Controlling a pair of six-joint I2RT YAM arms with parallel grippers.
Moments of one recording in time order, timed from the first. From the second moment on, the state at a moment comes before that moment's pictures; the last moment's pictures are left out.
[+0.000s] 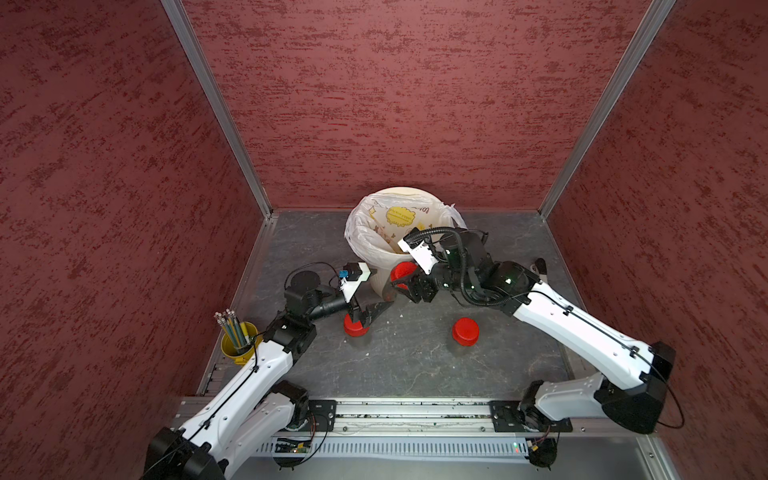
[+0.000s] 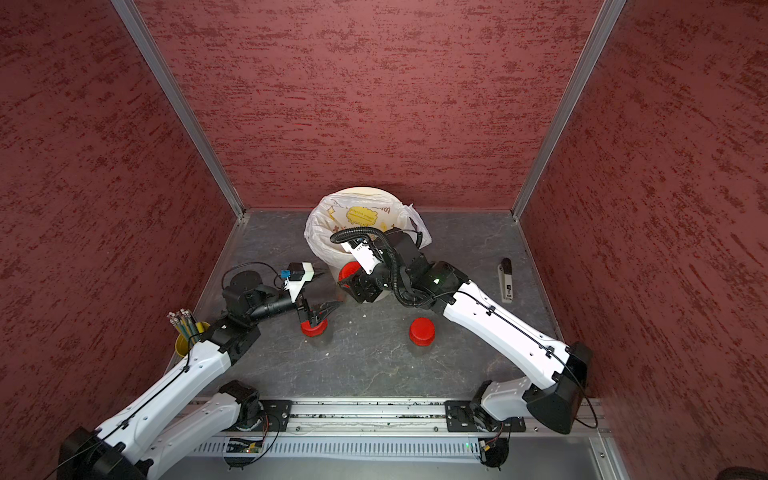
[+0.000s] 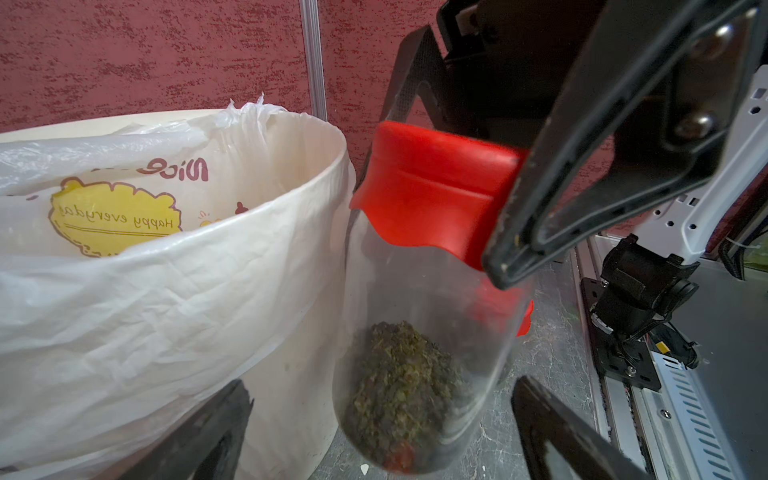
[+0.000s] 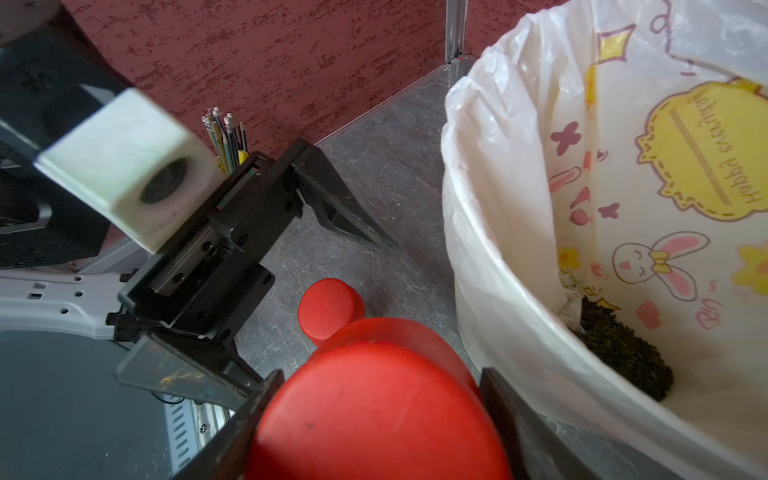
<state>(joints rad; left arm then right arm) -0.40 0.87 0.57 0.14 0.73 0.11 0.85 1.37 1.42 -0.59 -0.25 0.07</state>
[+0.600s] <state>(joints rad) -0.42 0.89 0.51 0.29 0.78 0.16 0.85 1.41 1.42 -0.52 -0.42 0.07</state>
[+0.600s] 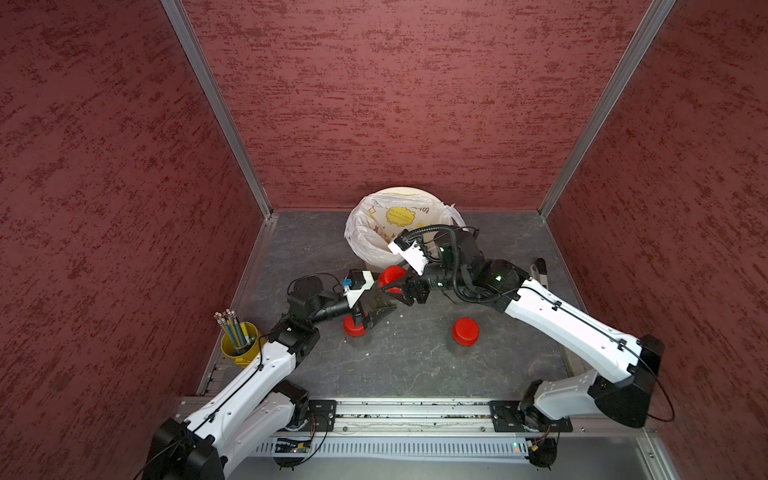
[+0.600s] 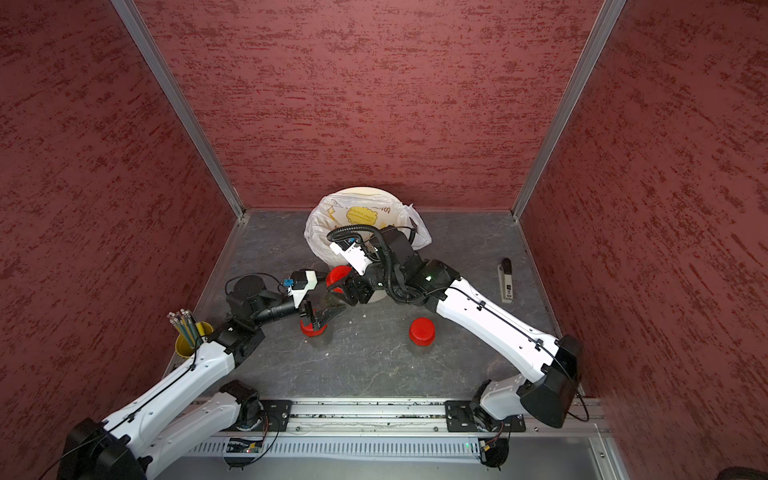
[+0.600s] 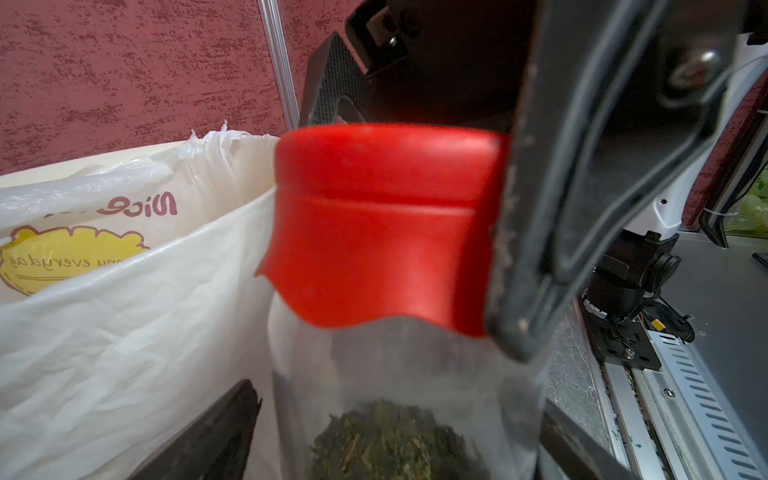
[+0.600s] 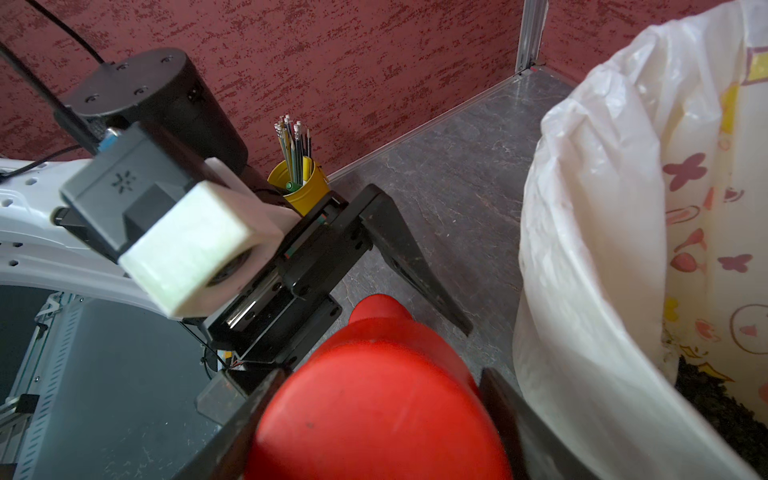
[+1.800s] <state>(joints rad) -0.41 0.88 0.49 0.34 0.79 0.16 0.85 1.41 1.42 -0.44 -0.36 0.09</state>
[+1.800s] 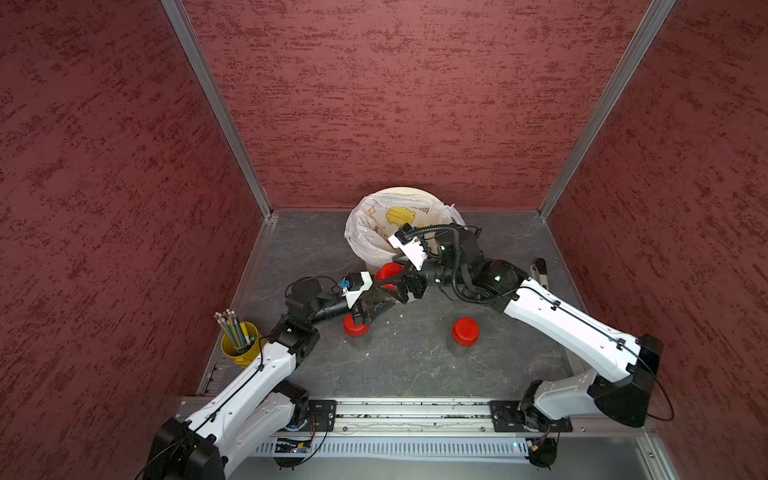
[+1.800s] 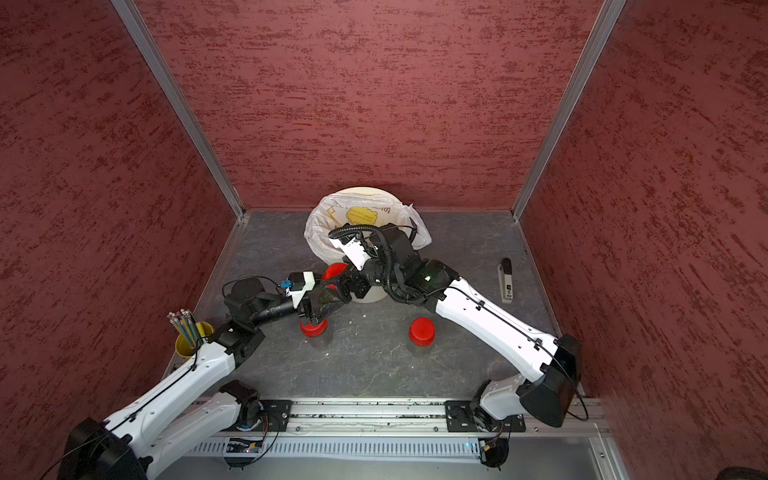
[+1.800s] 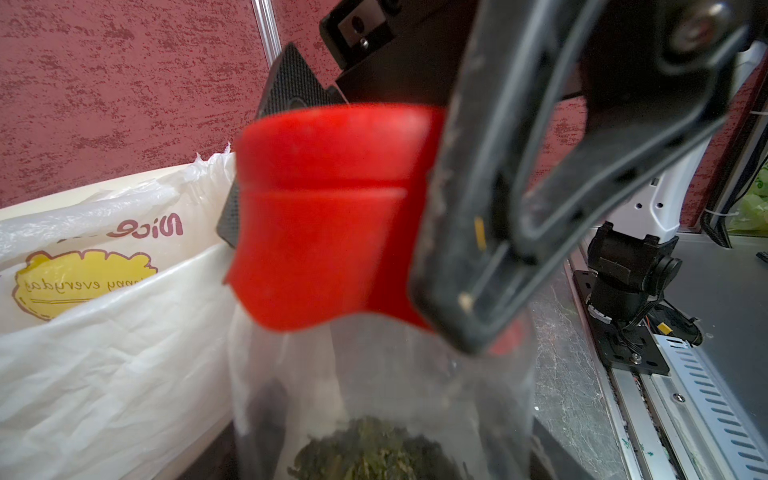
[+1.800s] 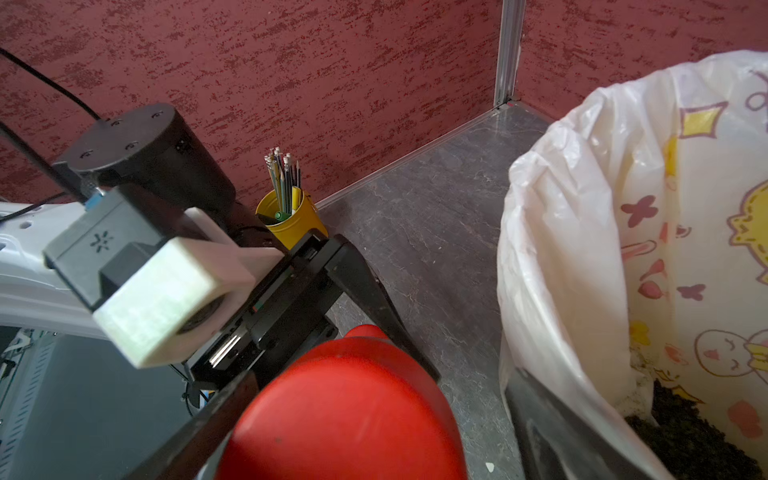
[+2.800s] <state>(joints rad) -0.40 0.89 0.49 0.30 0.80 0.16 0.85 1.39 1.45 -0.51 -0.32 0.04</state>
